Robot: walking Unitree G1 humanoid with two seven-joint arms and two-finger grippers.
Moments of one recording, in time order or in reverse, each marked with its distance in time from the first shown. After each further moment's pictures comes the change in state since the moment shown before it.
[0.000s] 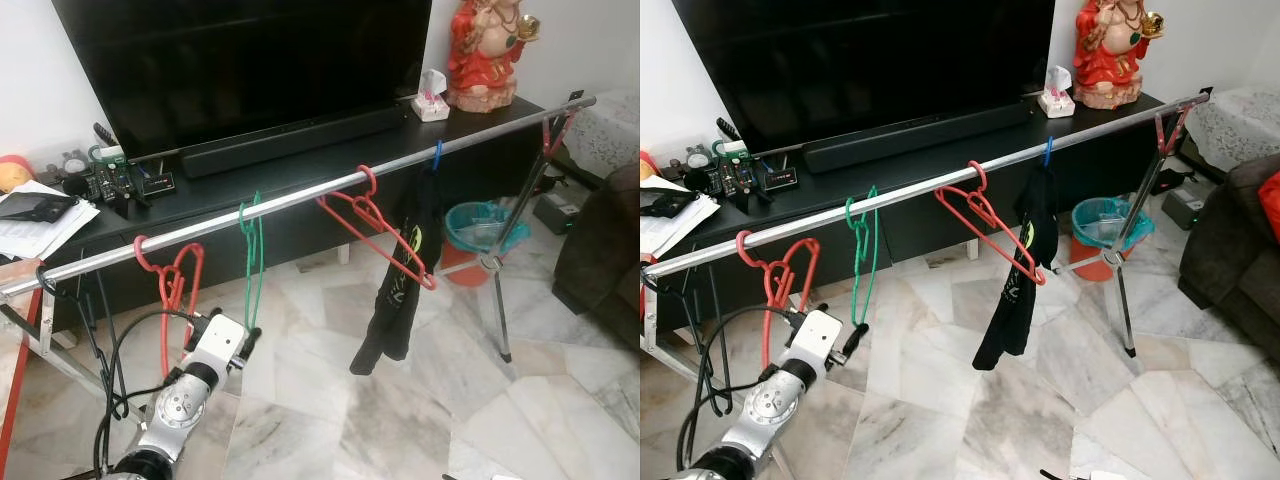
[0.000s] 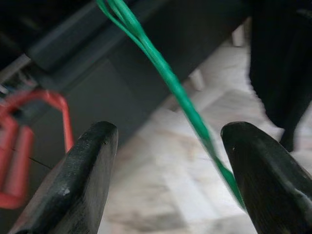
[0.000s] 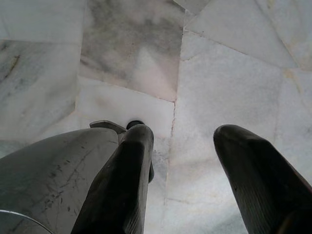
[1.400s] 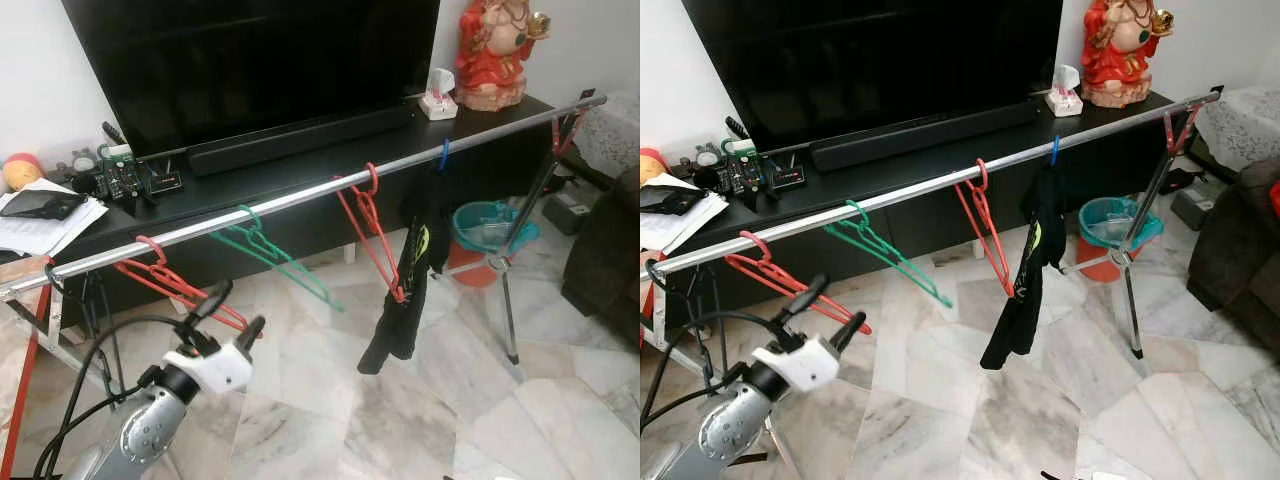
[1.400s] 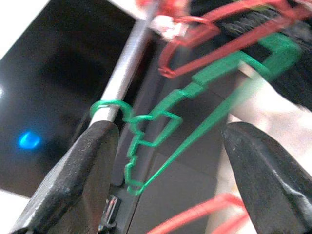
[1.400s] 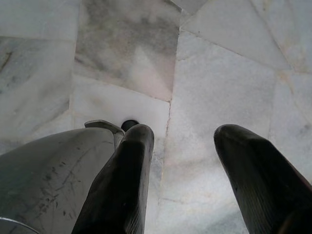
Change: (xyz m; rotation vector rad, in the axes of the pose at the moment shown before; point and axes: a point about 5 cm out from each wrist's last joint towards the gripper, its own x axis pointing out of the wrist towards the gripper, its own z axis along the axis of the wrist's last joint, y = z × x) left arm -0.056 0.007 0.052 0.607 -0.367 -0.147; right arm 0.000 -0.001 -0.001 -0.012 0.000 -0.038
